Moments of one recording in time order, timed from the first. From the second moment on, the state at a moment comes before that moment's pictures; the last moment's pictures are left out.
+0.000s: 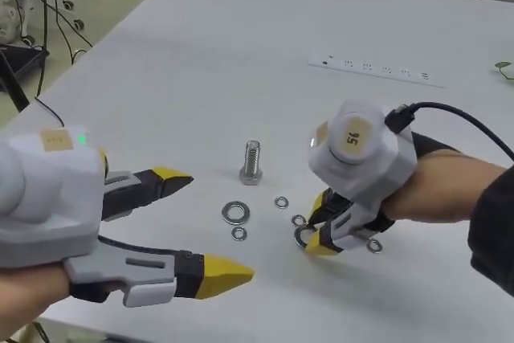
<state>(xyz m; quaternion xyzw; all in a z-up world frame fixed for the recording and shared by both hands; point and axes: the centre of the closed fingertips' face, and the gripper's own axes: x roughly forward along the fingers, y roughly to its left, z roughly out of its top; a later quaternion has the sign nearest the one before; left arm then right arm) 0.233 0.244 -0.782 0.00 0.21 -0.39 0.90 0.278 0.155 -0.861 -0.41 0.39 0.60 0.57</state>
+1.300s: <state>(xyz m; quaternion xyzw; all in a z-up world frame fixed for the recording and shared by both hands) 0.232 0.253 -0.784 0.01 0.20 -0.36 0.91 0.334 0.234 -0.778 -0.44 0.29 0.61 0.59</state>
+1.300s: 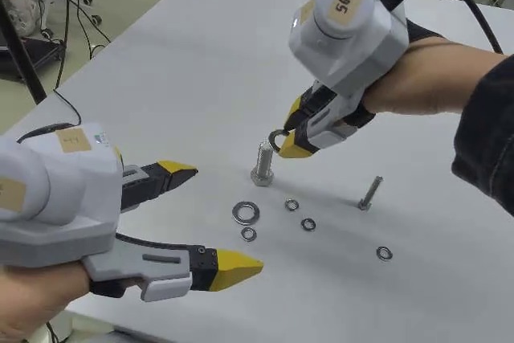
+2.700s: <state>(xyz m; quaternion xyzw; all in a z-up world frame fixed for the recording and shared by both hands) 0.232 0.258 -0.791 0.00 0.21 -0.35 0.91 0.353 0.252 -0.824 -0.45 0.34 0.62 0.54</state>
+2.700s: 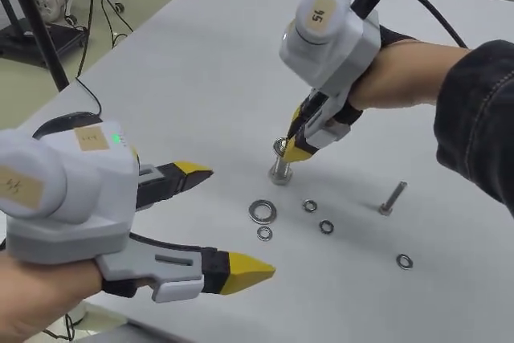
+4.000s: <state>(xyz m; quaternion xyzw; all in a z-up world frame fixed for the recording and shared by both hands) 0.231 0.259 -0.797 0.00 0.22 -0.35 0.91 0.352 0.249 -0.865 -0.44 0.37 0.62 0.54</state>
